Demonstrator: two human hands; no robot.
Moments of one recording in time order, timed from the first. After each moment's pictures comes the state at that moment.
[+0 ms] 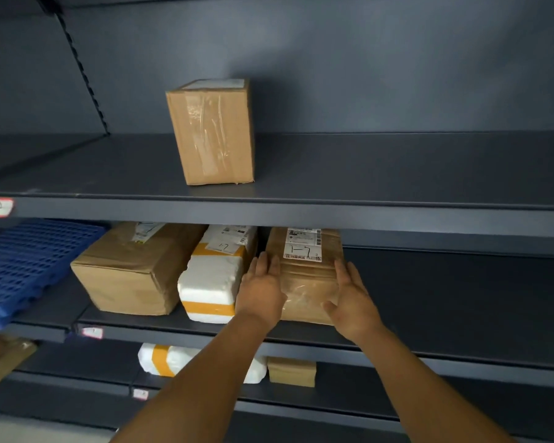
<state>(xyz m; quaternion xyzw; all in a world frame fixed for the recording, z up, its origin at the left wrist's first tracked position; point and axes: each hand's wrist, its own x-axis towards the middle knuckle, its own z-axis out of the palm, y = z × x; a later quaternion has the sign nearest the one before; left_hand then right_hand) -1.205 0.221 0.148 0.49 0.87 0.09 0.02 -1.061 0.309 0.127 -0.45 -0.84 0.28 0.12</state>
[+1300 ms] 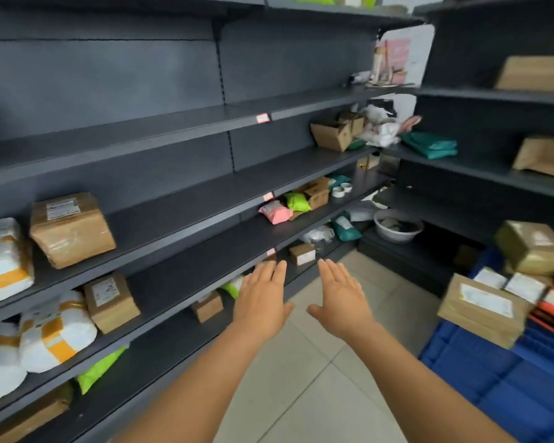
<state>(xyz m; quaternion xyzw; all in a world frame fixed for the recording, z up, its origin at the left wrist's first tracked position) -0.741 -0.122 0.176 0.84 0.53 0.10 0.06 -0.589 -0.153 0.167 -0.74 -0.65 0.12 0.15</state>
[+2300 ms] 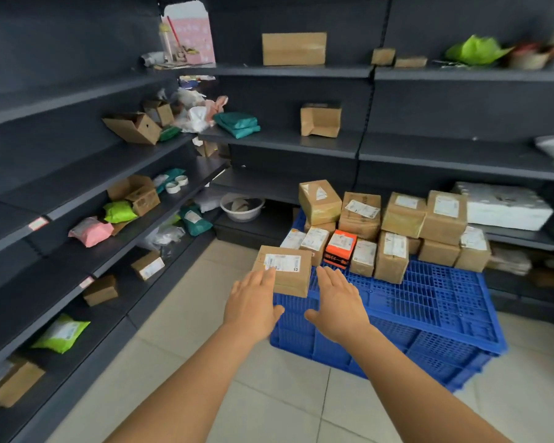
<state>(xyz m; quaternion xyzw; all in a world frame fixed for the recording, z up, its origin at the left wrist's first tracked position) -0.307 -0.249 0.144 0.93 0.35 0.02 0.10 -0.182 -0.352 0.125 -0.88 -0.44 0.12 0.15</state>
